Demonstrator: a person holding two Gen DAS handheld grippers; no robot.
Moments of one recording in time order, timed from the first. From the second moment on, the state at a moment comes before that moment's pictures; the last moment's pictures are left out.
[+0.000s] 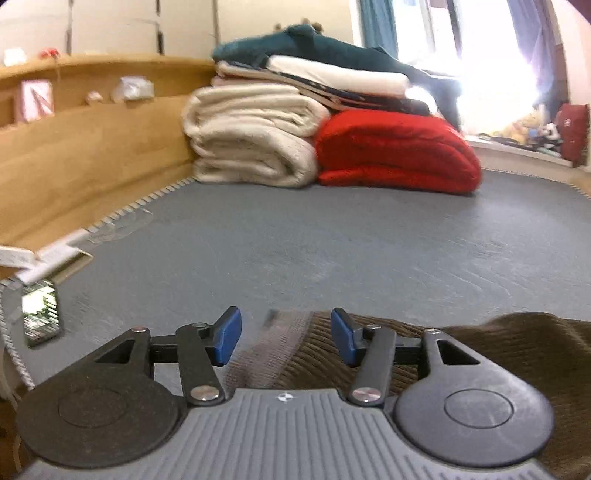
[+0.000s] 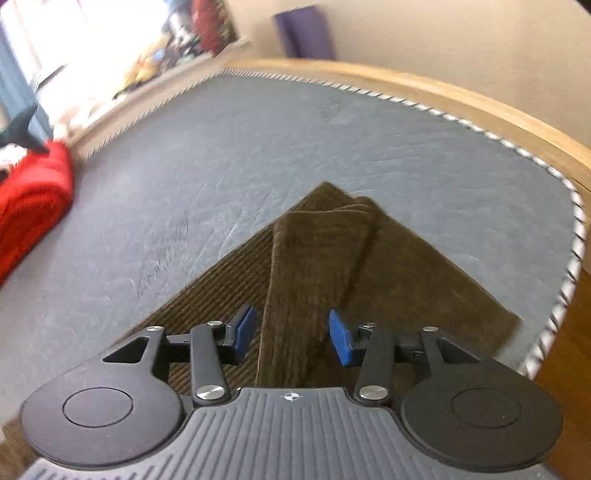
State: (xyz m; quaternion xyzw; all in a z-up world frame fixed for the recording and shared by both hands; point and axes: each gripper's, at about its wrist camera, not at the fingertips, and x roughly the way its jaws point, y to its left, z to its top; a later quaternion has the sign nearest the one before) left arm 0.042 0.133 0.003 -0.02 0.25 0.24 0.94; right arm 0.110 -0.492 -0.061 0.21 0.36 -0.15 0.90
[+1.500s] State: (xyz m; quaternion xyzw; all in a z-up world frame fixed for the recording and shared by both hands) left arm 0.056 0.158 -0.018 -0.11 0.32 0.20 0.92; right arm 0.078 -0.612 -0.123 0.46 0.30 -0.28 0.79
